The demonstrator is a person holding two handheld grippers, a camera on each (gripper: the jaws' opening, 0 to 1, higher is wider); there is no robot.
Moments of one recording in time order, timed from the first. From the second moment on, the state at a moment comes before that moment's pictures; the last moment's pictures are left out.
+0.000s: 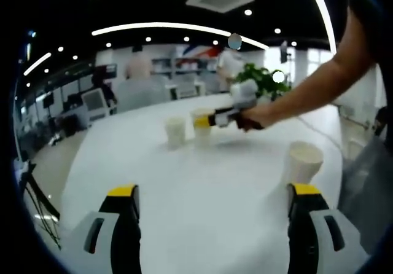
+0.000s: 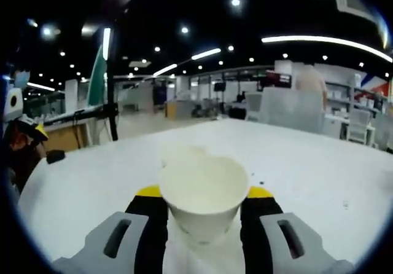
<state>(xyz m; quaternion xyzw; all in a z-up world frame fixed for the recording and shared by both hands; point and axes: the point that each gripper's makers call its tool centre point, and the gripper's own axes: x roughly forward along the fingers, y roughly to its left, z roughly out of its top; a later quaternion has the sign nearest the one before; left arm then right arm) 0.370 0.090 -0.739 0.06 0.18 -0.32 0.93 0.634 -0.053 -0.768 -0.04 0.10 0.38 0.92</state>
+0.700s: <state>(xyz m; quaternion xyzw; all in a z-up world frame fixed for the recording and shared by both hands) 0.370 0.088 -0.733 0.06 0.18 -0.32 0.93 0.645 -0.066 -0.687 -0.03 0.07 0.38 0.92</state>
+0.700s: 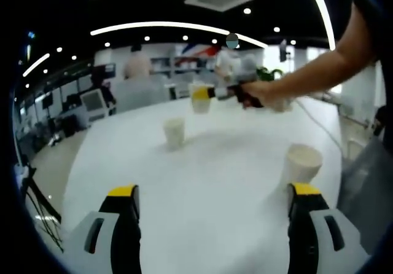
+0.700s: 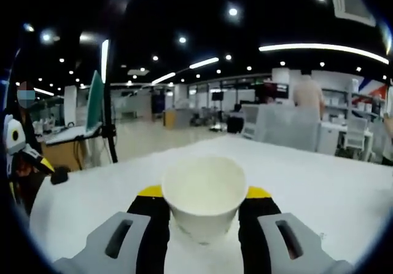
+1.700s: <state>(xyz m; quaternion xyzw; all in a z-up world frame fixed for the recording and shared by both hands) 0.367 0.082 -0.716 0.06 0.18 -0.33 0.93 0.640 -0.072 -0.633 -0.05 0.08 0.38 0.92</state>
